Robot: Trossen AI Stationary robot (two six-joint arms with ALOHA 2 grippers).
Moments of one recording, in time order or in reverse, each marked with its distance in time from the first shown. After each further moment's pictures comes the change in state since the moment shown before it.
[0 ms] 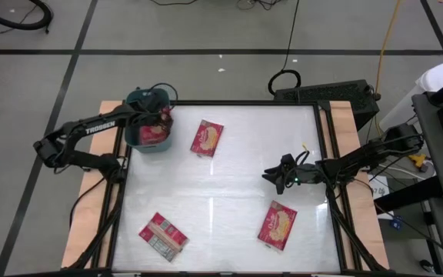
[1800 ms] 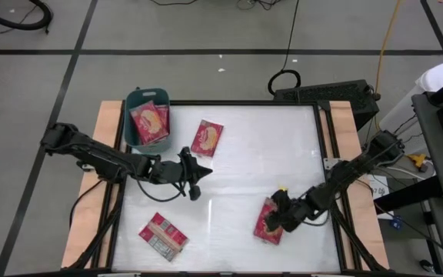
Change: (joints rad) left arm -1.027 0.074 -0.002 0.709 -0.066 -0.008; right arm 0.402 0.337 0.549 -0.862 -0.131 0.806
